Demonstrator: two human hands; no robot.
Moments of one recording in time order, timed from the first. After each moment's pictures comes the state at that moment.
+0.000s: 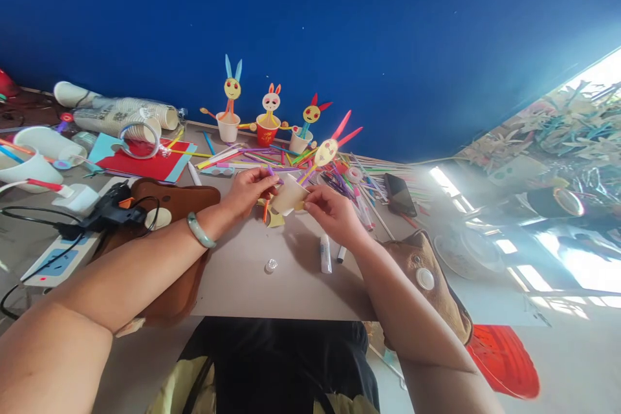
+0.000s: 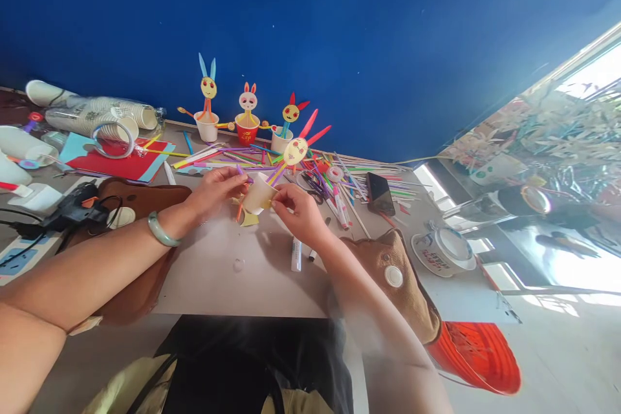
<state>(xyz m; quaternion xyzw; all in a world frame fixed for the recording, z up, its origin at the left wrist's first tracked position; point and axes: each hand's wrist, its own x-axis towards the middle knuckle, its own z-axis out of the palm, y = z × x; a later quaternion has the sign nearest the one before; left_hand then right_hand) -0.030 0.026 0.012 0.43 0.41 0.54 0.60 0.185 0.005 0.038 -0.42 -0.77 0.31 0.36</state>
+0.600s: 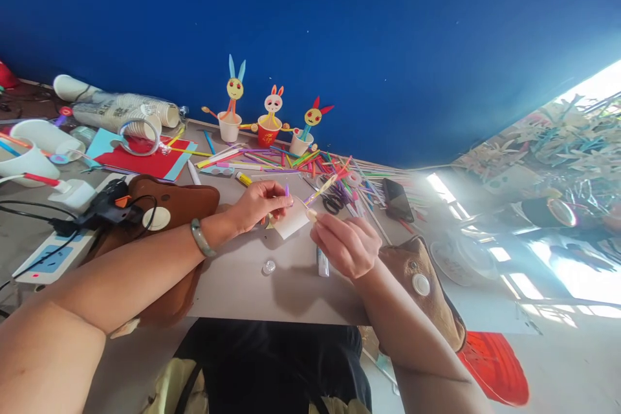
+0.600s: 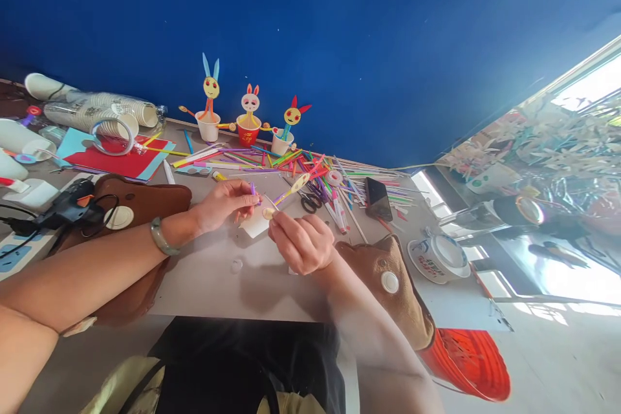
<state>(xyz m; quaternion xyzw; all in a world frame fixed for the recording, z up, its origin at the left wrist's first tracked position) -0.020 0.015 0.001 0.50 0.34 0.47 0.64 0.209 -0.023 0.036 -0.23 -0.89 -0.21 0.34</state>
